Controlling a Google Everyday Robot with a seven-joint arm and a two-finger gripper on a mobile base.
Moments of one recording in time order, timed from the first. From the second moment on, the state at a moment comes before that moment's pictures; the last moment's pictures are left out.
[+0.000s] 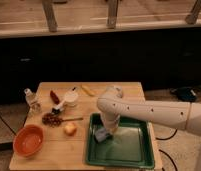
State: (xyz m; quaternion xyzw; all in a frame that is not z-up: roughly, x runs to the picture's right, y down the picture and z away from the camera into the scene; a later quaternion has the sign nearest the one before) arm 0.058 0.234 0.759 -0.35 -0.11 -0.31 0.87
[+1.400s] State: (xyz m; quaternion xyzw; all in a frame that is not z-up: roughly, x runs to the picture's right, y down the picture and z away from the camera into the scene) arm 0.068 0.221 0.749 -0.34 -0.13 -0.34 0.87
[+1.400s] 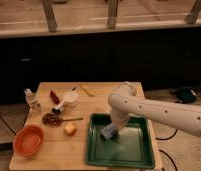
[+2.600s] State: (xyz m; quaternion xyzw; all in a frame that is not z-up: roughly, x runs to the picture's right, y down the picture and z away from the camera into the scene) arm 0.180 0.216 0.729 -0.34 -0.11 -0.31 0.88
